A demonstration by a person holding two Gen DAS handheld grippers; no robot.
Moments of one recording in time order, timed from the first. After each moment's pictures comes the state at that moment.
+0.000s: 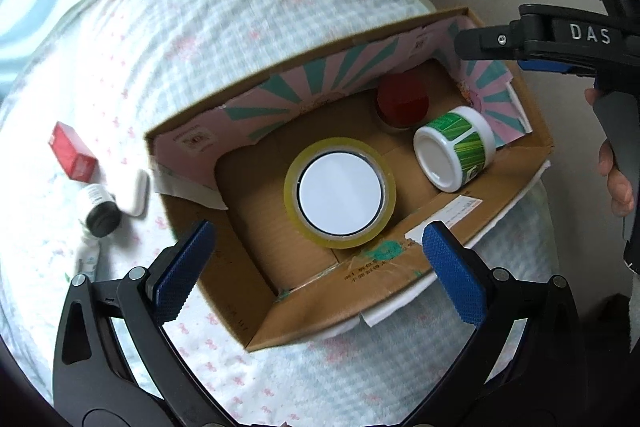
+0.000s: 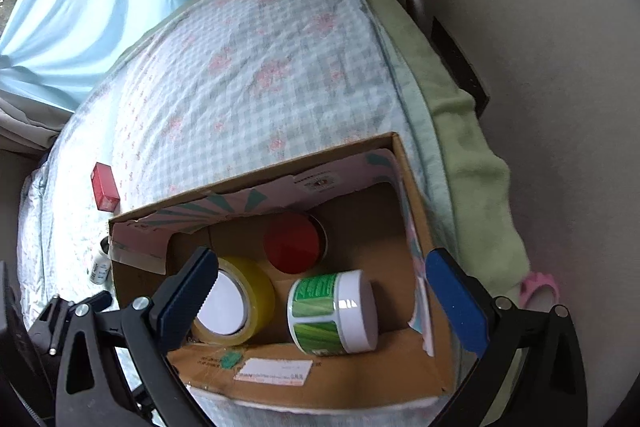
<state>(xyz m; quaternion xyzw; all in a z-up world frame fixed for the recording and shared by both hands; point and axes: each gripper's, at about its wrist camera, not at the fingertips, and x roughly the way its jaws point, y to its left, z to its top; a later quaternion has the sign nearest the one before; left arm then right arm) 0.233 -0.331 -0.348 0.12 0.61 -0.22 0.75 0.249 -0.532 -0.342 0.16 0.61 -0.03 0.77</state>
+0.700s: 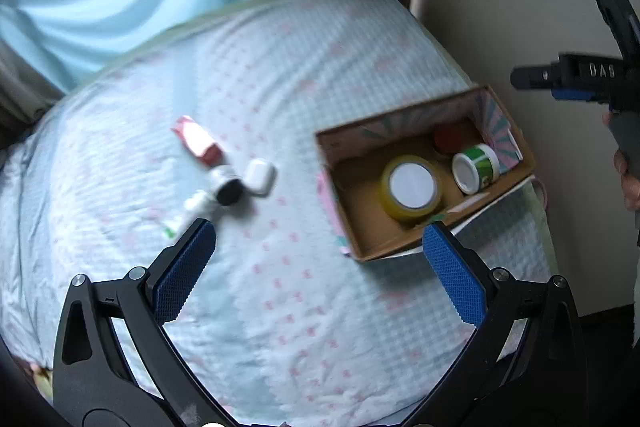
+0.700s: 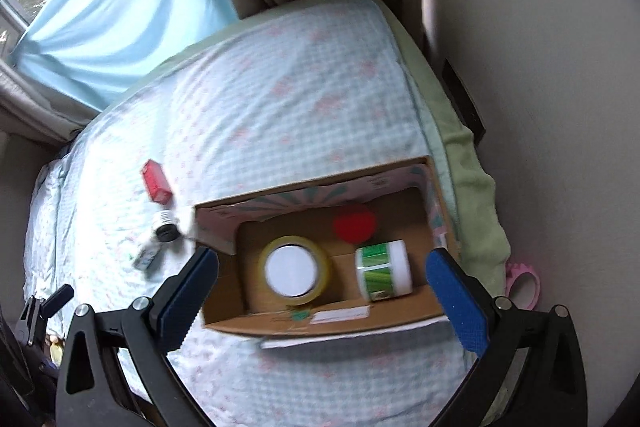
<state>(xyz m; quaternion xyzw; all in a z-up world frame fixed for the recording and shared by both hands) 0.171 -0.194 -0.206 0.09 0.53 -0.14 0.83 0.209 -0.456 -0.222 0.12 0.58 0.00 0.81</state>
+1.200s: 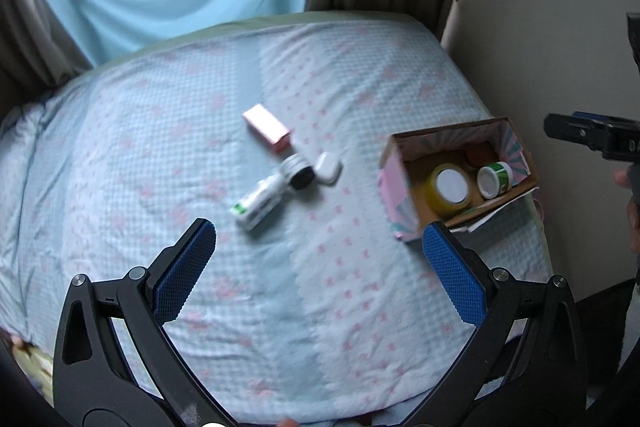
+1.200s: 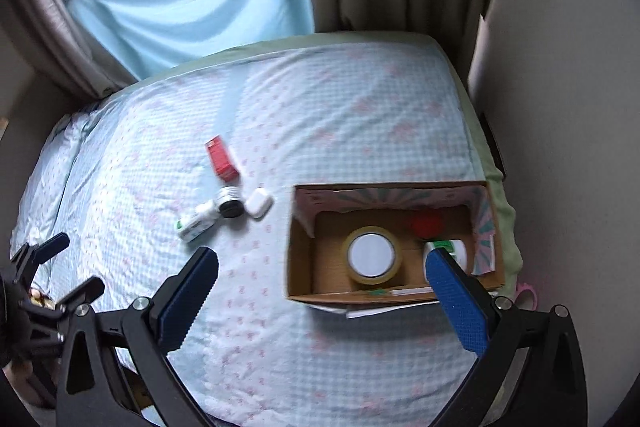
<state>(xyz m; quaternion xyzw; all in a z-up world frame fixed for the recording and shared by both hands) 0.147 -0.041 -0.172 0.02 0.51 -0.12 0.85 0.163 -0.305 -0.162 0.03 0.54 0.03 0.84</state>
